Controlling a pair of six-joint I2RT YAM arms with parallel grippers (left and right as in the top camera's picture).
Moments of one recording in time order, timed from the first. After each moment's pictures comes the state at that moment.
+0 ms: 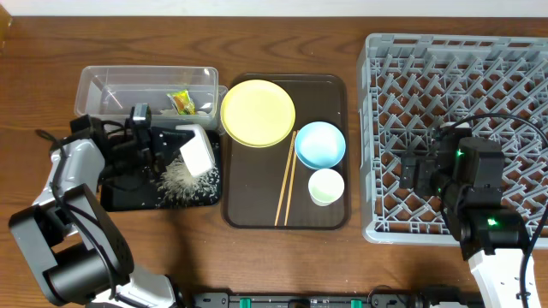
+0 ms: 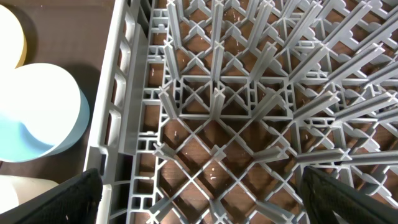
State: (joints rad) left arm 0.45 1.75 1.04 -0.96 1.46 -0.05; right arm 0.02 0.94 0.75 -0.61 0.00 0.04
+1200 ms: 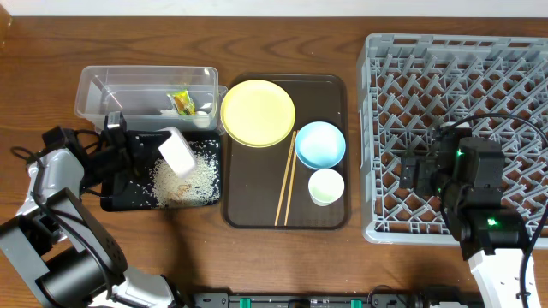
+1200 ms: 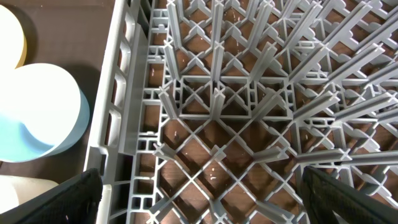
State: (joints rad) left arm 0.58 1.75 1.04 -0.91 1.43 -0.20; right arm 0.02 0.94 0.75 -0.61 0.00 0.04
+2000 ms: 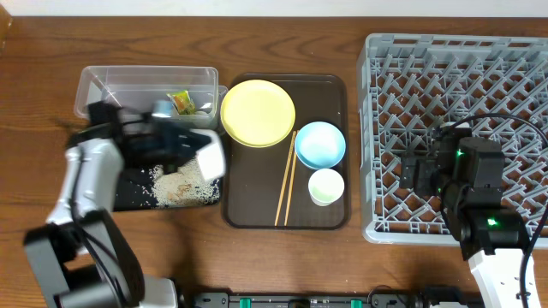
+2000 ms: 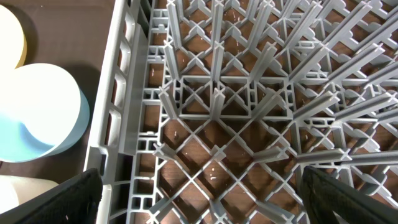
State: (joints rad) left arm 0.23 1.61 1.04 -0.88 1.15 -0.17; right arm 0.02 0.94 0.75 -0.61 0.00 0.04
